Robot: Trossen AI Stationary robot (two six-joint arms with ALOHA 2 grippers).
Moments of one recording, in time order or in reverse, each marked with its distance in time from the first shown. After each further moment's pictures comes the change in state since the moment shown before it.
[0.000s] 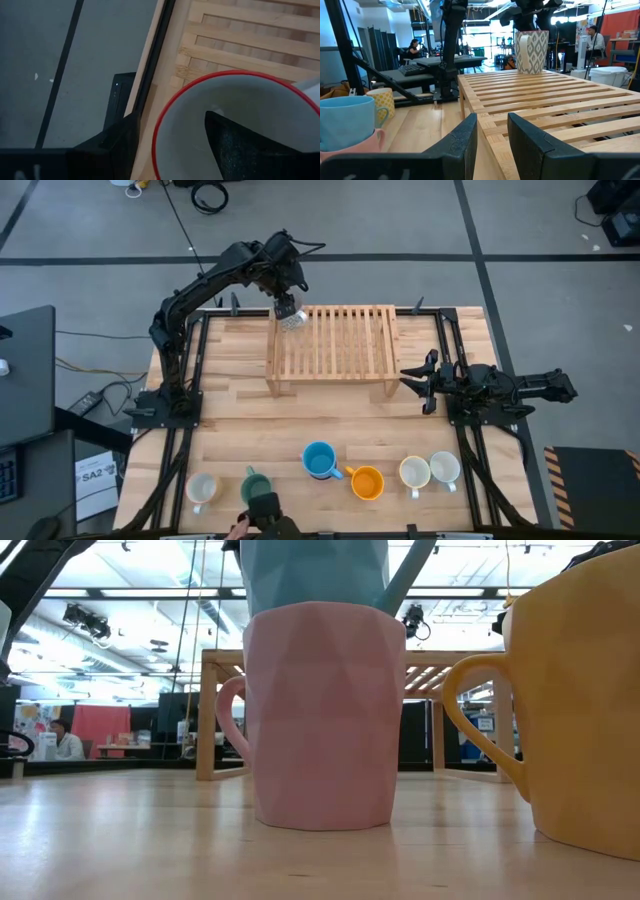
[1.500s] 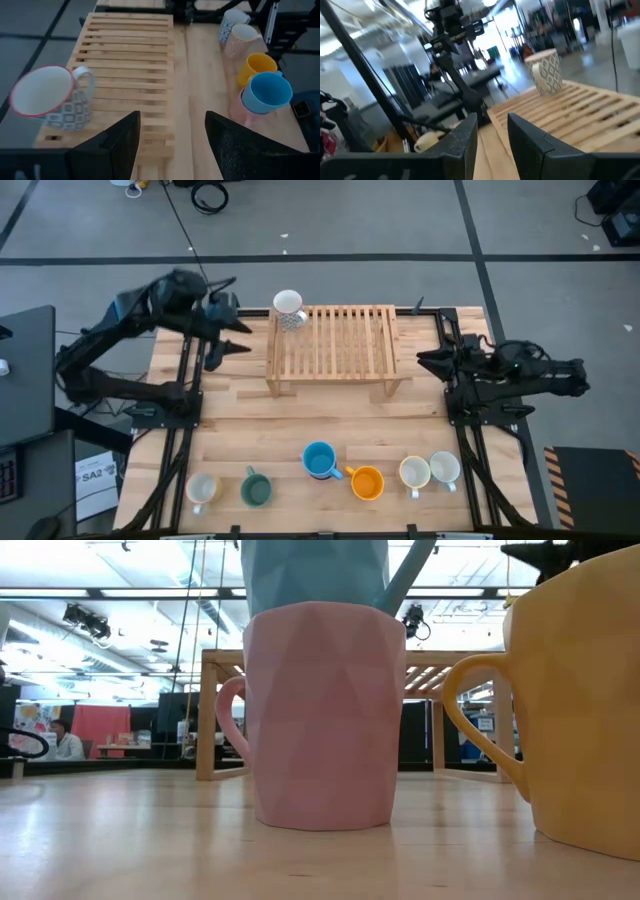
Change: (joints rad) left arm -0.214 -0.823 -0.583 0.171 0.345 -0.171; right arm 0.002 0.214 0.492 -0.303 -0.045 0.374
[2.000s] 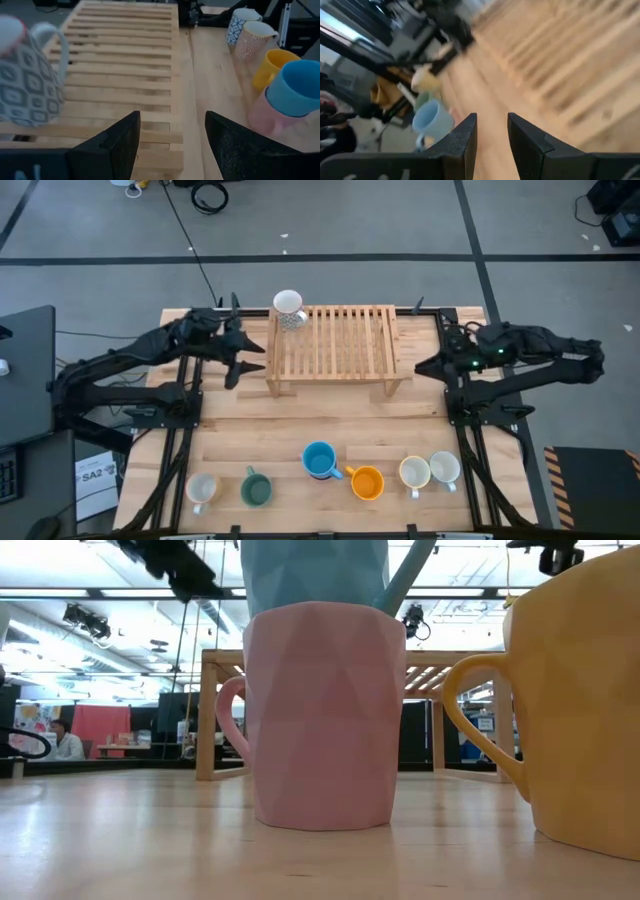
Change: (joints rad) left arm -0.021 -0.209 -0.640 0.558 0.000 -0.071; right arm 0.000 0.427 0.510 -0.656 -0.154 0.396
